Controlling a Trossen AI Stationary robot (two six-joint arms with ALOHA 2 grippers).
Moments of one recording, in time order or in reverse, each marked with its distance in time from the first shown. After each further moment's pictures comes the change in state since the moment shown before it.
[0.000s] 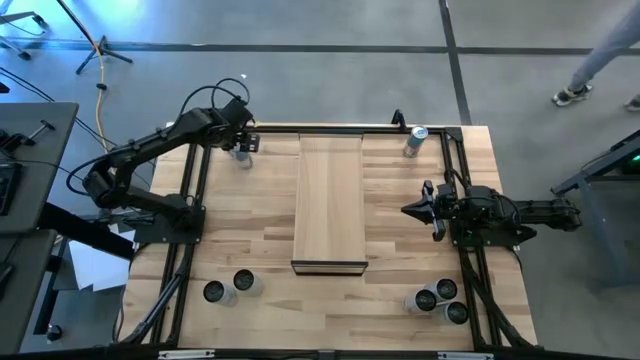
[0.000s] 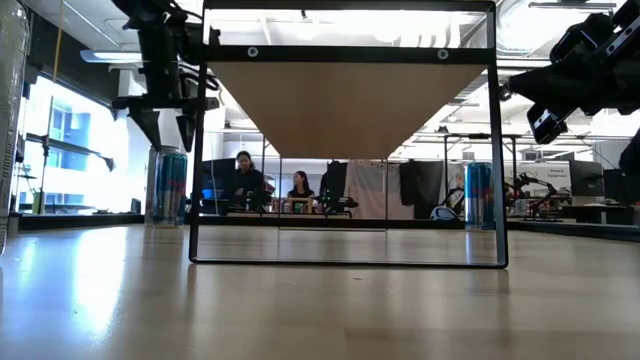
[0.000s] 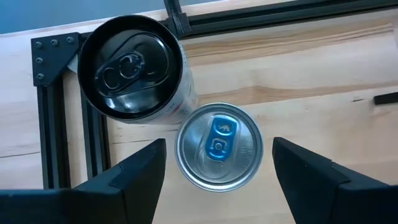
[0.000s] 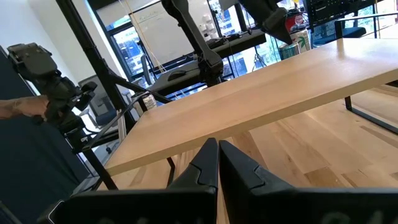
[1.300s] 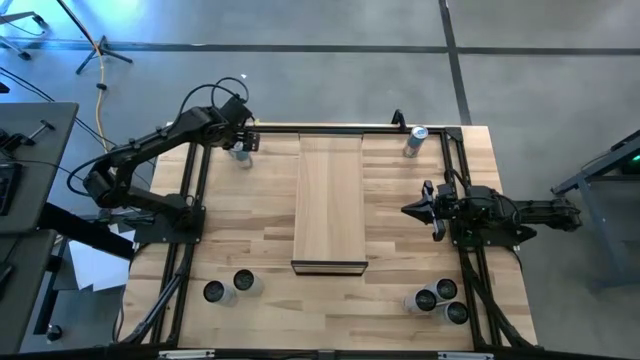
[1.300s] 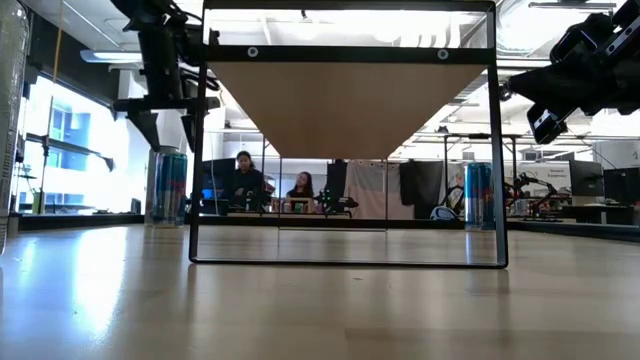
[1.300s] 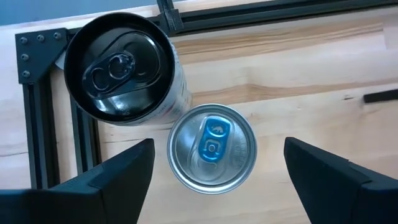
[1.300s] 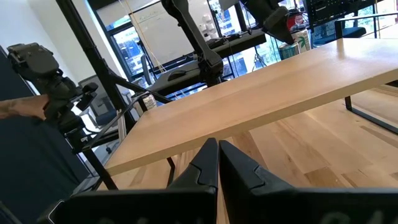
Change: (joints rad) left arm 0.021 0.003 0.002 0.011 0.046 0.005; right arm 0.000 0.000 0.000 0.000 0.000 0.000
